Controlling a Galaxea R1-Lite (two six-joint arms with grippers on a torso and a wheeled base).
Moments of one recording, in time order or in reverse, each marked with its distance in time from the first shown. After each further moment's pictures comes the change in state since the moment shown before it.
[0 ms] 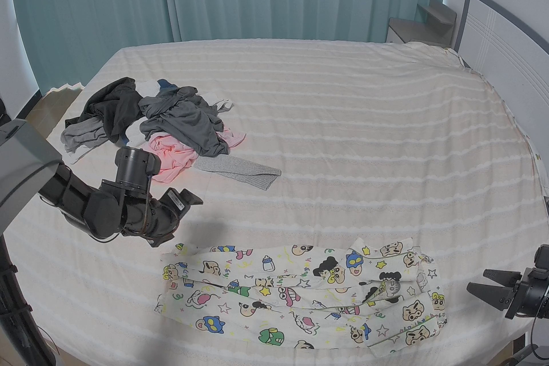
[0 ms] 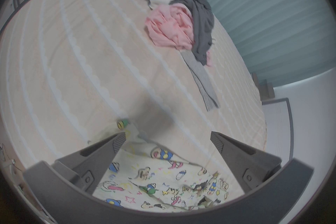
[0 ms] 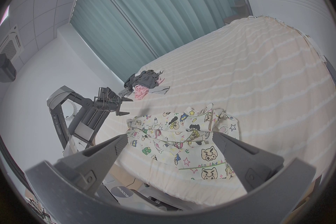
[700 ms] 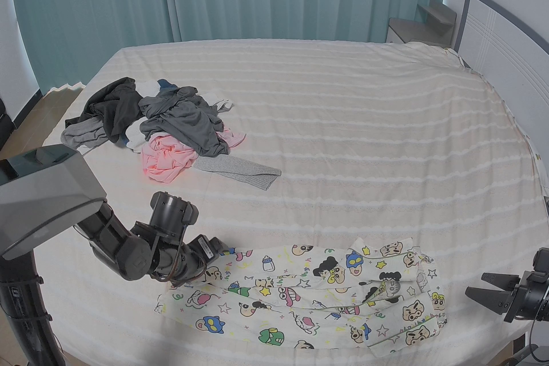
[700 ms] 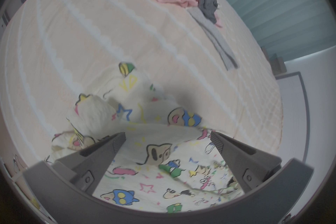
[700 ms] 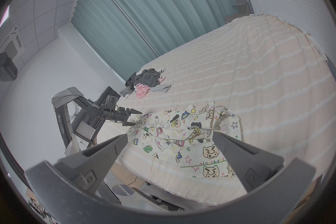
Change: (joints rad) left arm -0.157 0.114 0.139 -0.115 0.042 0.011; right arm 0.000 -0.005 0.014 -0.001 0.015 -0.002
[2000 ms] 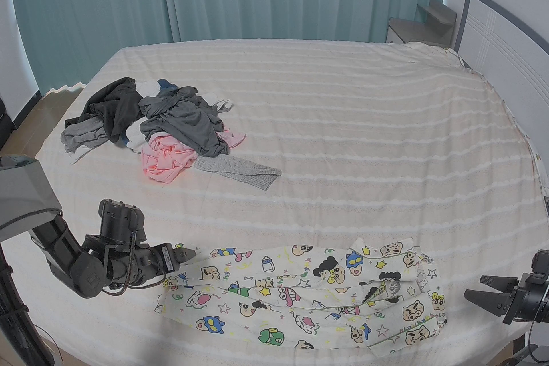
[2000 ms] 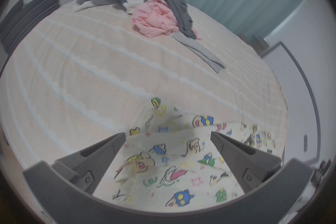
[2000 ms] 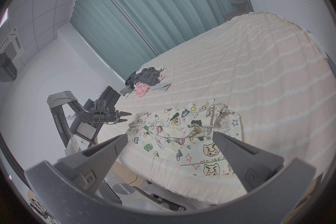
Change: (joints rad) left arm 0.148 -0.138 0.310 -0.296 -0.021 0.440; right arm 0.000 0.006 0.008 0.002 0.005 0.000
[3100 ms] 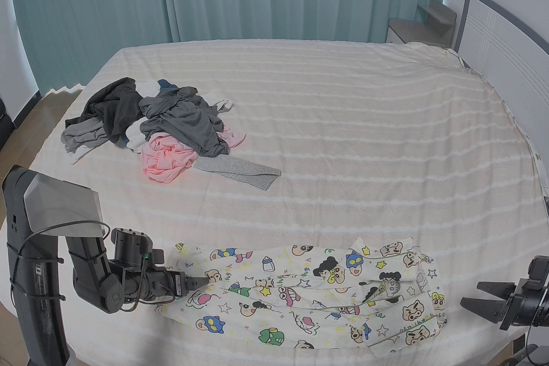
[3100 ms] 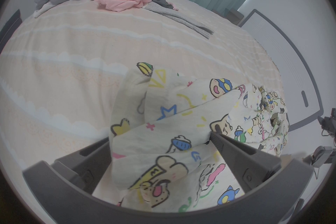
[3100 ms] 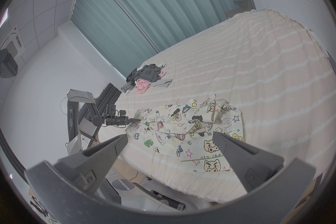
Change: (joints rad) left arm 0.069 0.351 0.045 -0.368 -0.219 0.320; right arm 0.002 0.005 0.026 -0.001 0.016 -0.024
